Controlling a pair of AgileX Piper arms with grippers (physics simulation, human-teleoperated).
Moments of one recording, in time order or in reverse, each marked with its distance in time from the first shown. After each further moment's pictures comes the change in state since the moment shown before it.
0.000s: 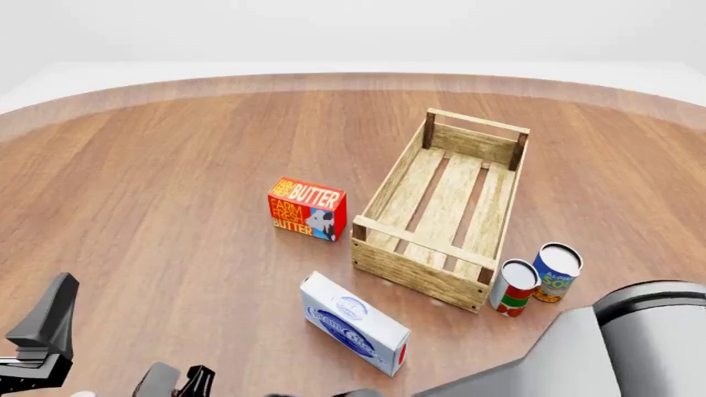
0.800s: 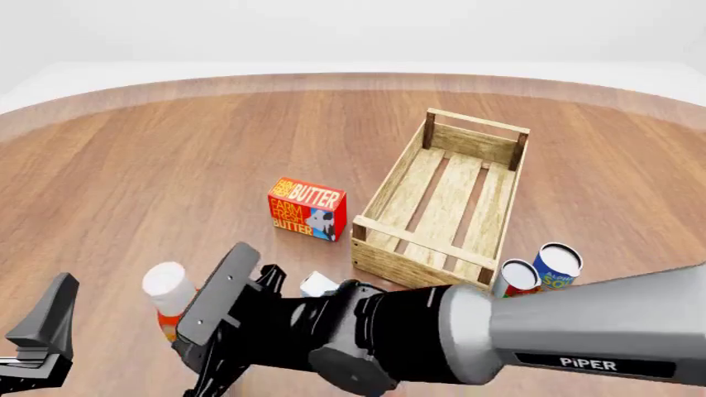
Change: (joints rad) left arm 0.000 0.000 0.000 0.000 0.000; right arm -0.208 -0.246 0.088 0.150 -0.039
